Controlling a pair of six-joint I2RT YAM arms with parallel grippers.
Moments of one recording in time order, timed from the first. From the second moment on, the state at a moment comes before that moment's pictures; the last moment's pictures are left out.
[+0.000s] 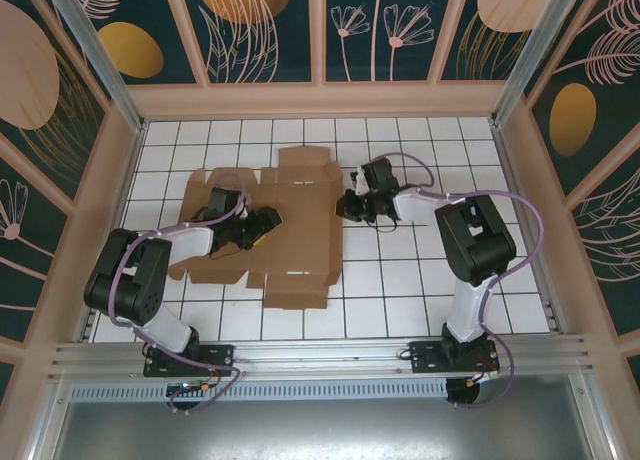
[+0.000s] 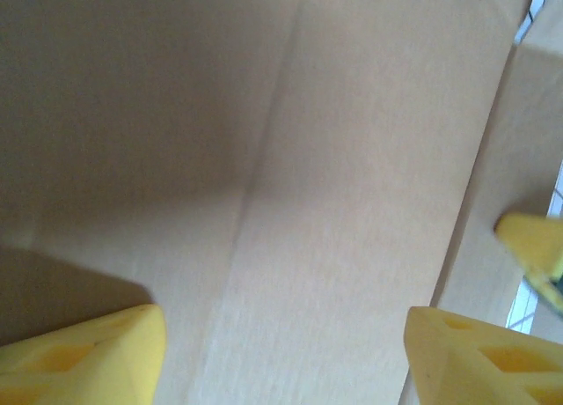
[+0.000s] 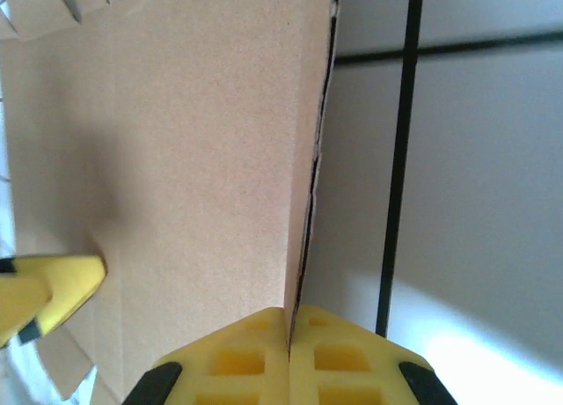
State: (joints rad) left arm -0.30 1.61 0.69 0.04 0.47 -0.87; right arm 0.47 1.89 1.12 -0.17 -0.46 0.58
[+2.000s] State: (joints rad) left arm -0.35 1.81 0.92 -0.08 0.46 -0.78; right arm 0.14 1.98 1.10 -0.17 -0.86 0.39
